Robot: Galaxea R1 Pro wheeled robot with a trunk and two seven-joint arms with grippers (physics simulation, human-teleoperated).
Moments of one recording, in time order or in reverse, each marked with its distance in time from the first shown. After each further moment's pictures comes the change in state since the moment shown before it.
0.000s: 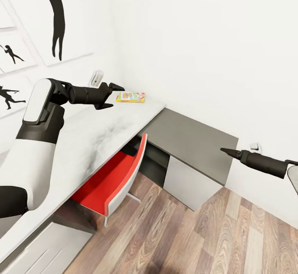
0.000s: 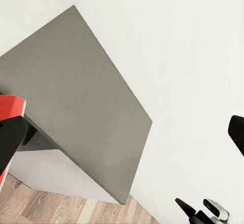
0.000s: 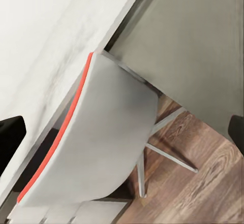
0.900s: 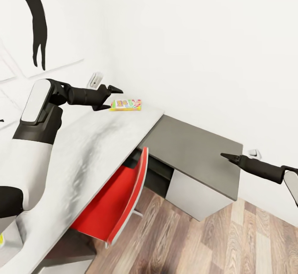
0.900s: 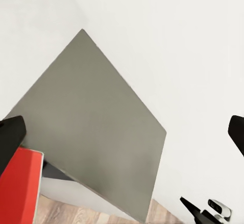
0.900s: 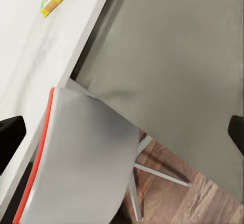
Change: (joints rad) left arm 0.000 0.033 -0.037 -0.001 -0.002 0.005 0.003; right arm 0.004 0.012 0.008 0.107 0.002 -0.045 -0.053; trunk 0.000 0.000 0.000
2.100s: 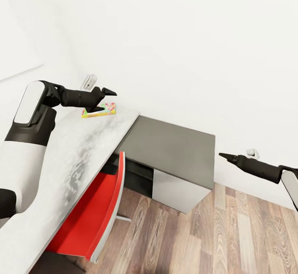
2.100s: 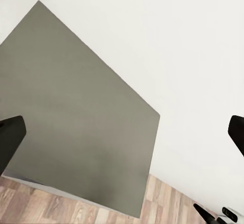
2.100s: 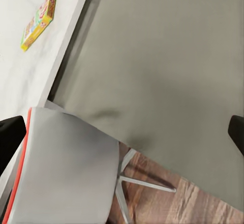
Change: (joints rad) left arm 0.012 0.050 -0.003 -0.001 0.001 0.000 0.005; right arm 0.000 0.016 0.000 -0.013 -0.001 0.004 -0.005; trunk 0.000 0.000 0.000
